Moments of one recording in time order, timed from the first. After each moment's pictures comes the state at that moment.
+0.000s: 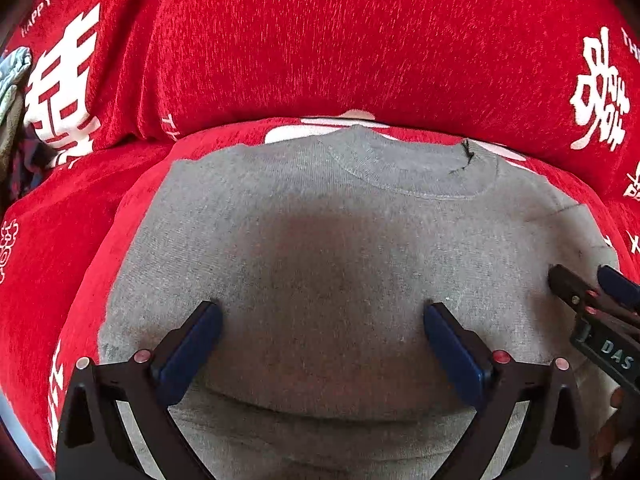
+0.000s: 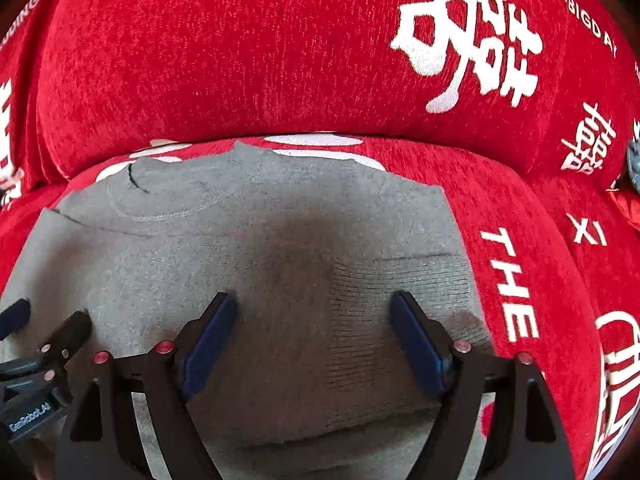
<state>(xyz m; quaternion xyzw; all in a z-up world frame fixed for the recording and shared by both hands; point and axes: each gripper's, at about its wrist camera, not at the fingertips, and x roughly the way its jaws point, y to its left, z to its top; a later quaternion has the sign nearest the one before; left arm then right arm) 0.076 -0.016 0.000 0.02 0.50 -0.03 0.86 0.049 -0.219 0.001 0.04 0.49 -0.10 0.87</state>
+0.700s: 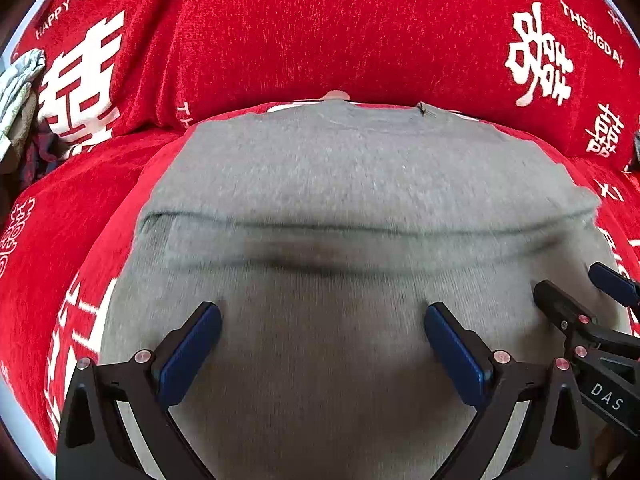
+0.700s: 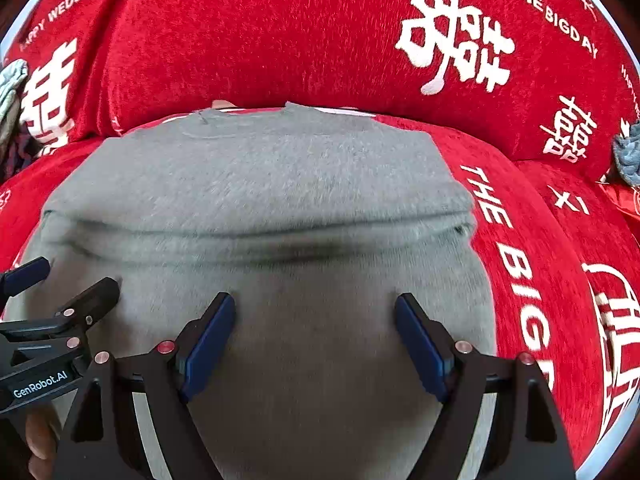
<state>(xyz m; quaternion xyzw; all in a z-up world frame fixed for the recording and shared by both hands) -0.030 -0.002 0.005 0.04 0.47 -0.06 0.88 -0.068 -0.186 0.004 0.01 0.46 -0.06 0.89</state>
